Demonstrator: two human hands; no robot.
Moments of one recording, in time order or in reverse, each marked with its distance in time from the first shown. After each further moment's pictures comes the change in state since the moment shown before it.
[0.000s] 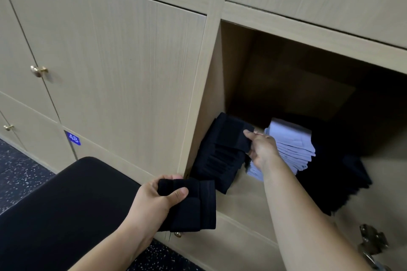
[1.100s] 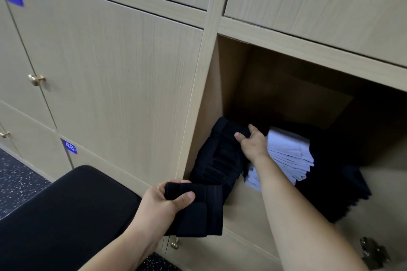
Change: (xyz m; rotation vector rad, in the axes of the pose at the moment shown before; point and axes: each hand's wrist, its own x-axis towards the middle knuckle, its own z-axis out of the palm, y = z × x) left_hand 0.006 0.010 0.017 -0.001 -0.056 -0.002; right_hand 0.026 -0.010 0.009 -0.695 -0.030 -0.358
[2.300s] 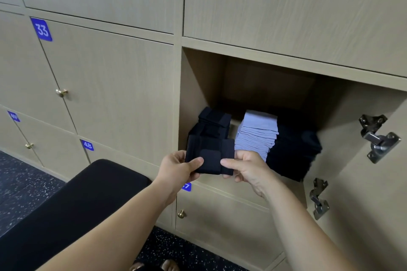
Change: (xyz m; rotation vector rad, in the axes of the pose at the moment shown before) left_hand -0.060 0.017 0.041 0.202 -0.035 0.043; right_hand -0.219 -0.009 -0.079 0.370 -0.360 0.055
